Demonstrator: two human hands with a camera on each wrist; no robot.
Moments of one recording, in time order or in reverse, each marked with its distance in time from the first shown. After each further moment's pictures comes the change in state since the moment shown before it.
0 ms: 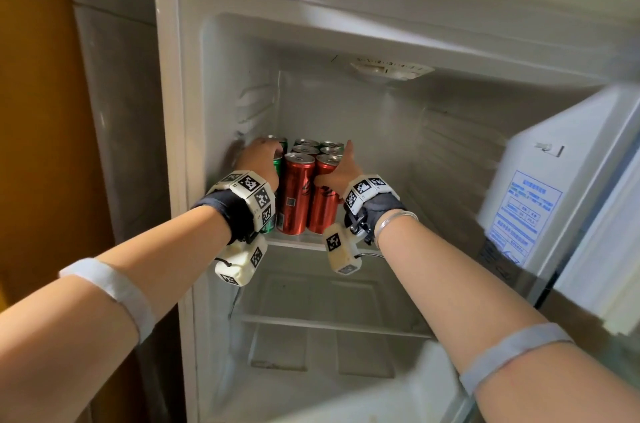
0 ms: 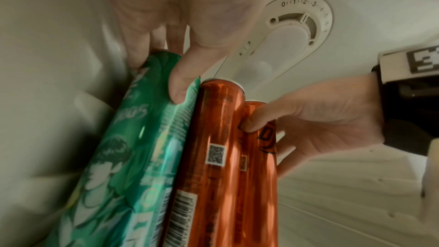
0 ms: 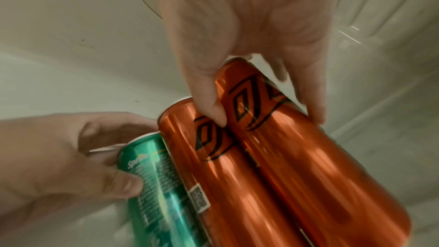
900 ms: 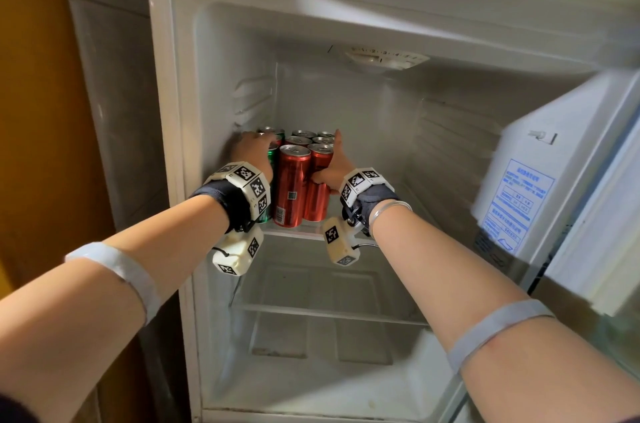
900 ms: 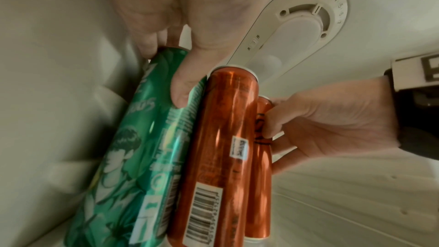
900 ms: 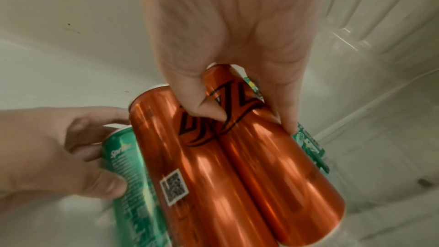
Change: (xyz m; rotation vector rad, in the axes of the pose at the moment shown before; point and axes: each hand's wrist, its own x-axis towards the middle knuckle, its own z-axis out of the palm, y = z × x) left_hand -0.004 0.000 -0.005 0.058 -0.081 -0.052; right_hand 0.023 0.018 0.010 -0.050 -0.115 -0.041
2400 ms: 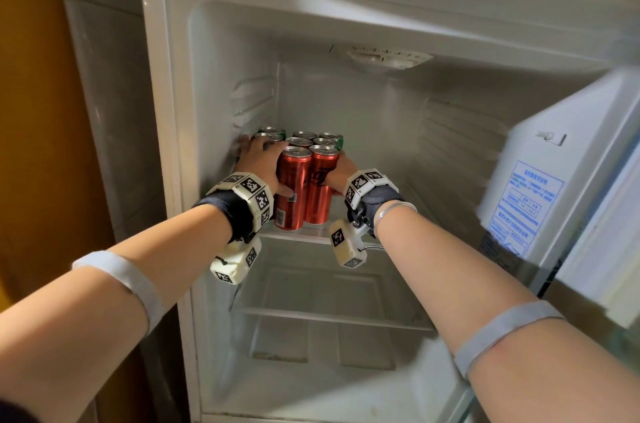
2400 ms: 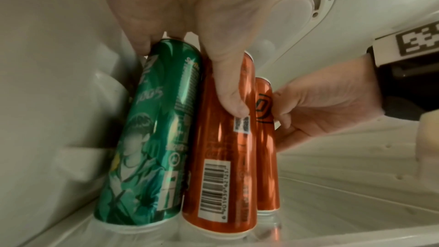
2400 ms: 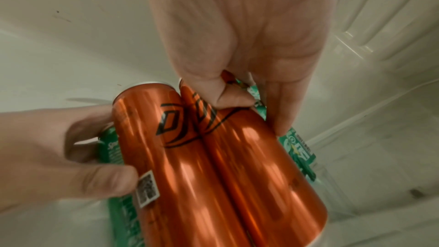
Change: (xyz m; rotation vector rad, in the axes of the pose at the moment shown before) left_hand 0.011 -0.007 0.023 0.107 -0.163 0.015; right_hand 0.022 0.013 0.003 -0.162 0.084 0.052
